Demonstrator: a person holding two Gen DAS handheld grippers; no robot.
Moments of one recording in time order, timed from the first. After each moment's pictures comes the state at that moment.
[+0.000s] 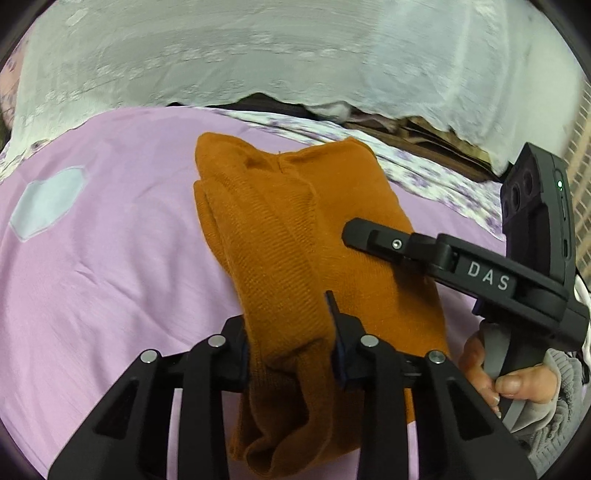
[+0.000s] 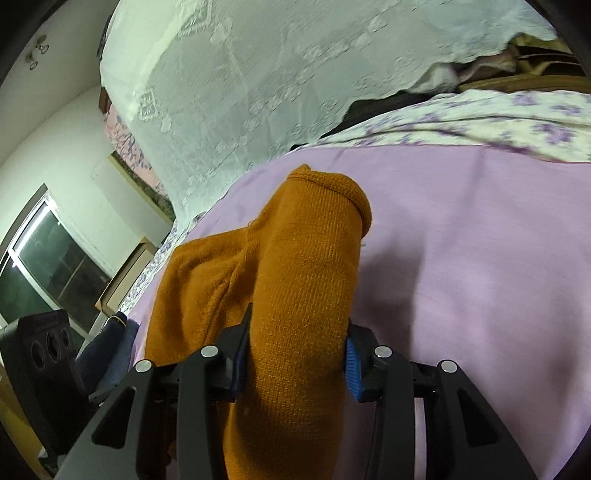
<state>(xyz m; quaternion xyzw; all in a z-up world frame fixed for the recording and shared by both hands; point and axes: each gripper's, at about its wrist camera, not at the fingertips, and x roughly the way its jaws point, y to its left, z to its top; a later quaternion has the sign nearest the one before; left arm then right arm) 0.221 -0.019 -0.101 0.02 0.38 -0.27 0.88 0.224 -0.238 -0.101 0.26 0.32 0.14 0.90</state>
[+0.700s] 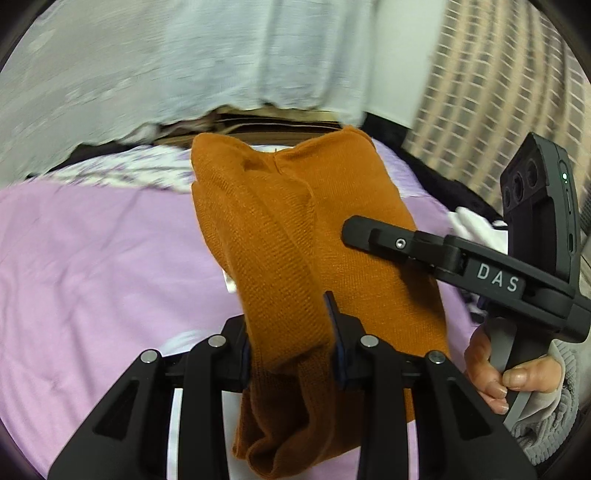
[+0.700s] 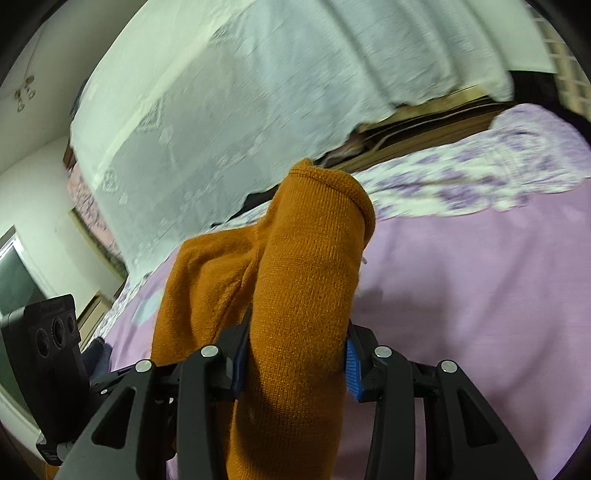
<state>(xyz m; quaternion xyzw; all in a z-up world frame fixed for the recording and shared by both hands) 0.045 -0.226 -0.044 0.09 0.33 -0.46 0.82 -0.025 -0.432 -0.041 0.27 0.24 -0.03 0.93</state>
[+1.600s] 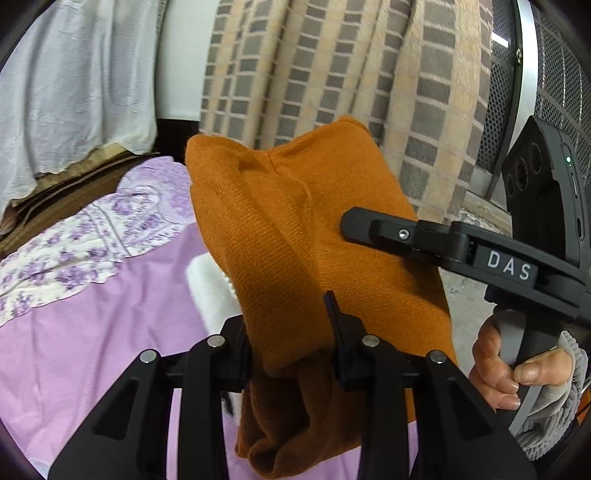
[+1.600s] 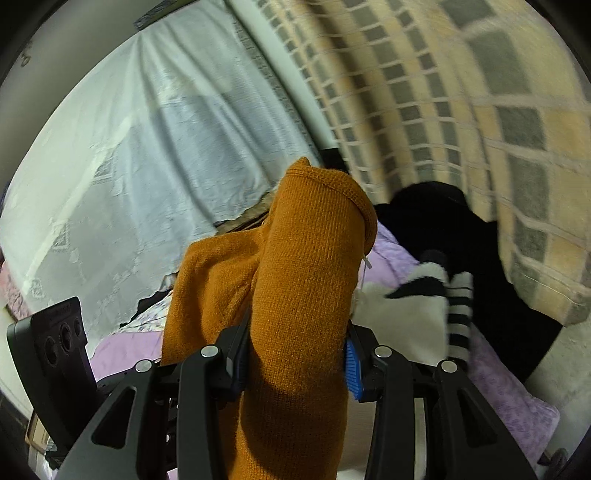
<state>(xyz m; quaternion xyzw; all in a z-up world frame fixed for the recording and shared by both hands) -0.144 -0.476 0.017 0.17 0.28 -0.66 0.68 -0.283 -0.626 0.029 0.31 0.16 -0.26 0.90</state>
